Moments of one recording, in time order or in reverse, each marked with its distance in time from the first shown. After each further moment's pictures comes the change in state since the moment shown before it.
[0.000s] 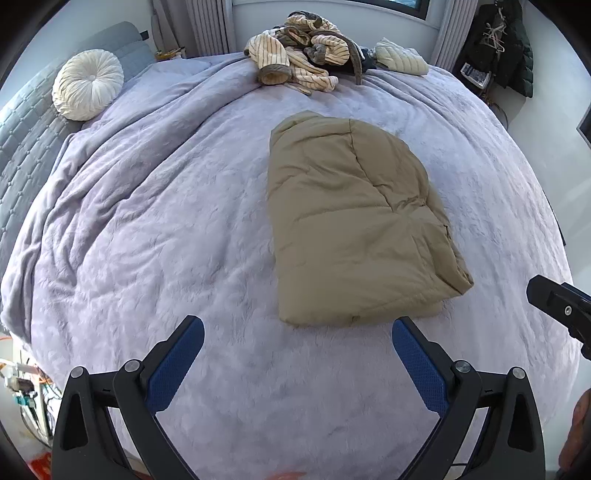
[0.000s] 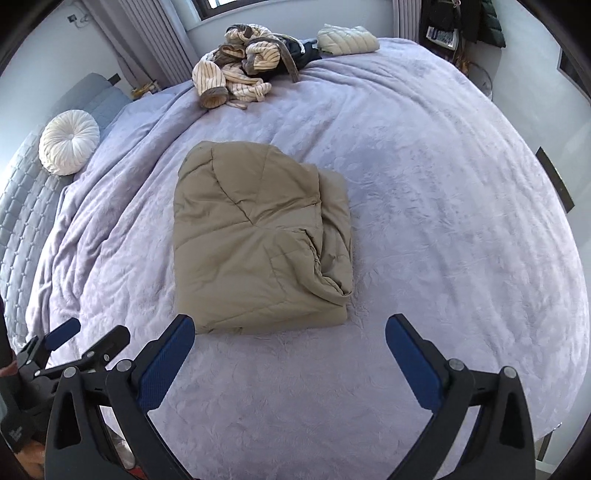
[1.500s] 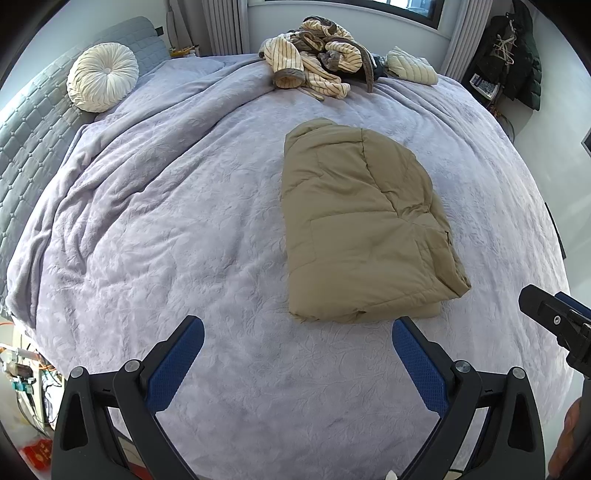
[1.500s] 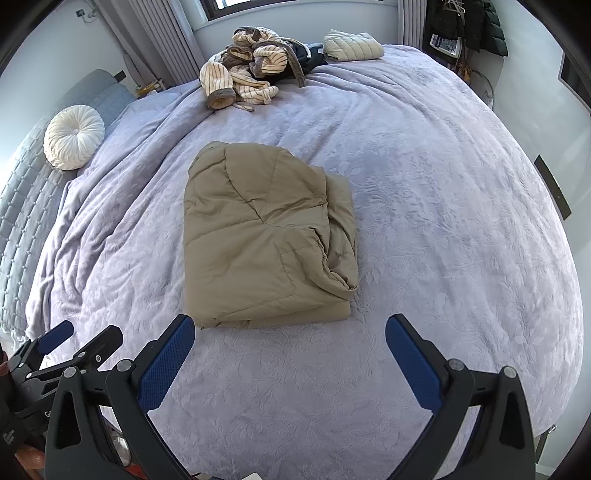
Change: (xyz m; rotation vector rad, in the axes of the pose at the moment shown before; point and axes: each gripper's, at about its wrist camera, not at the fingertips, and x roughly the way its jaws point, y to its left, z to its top) left arm -0.018 0.012 -0.003 -0.039 -0.011 0.014; right arm -0.010 0.013 -0.006 -0.020 -0.005 -0.009
